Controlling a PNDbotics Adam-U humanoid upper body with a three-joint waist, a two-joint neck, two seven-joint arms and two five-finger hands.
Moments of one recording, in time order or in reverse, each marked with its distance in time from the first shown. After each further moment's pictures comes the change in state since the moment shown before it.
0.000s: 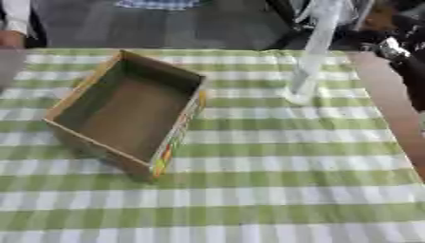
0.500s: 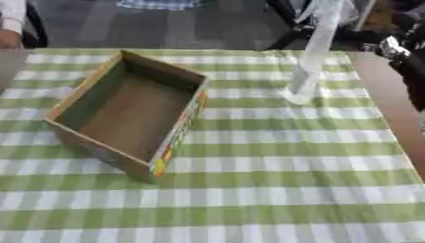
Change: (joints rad) left arm 0.006 0.014 0.035 0.003 -0.338 -0.049 0.114; right arm 0.000 -0.001 0.000 -0.005 -0.001 0.000 -0.001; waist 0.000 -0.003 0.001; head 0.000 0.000
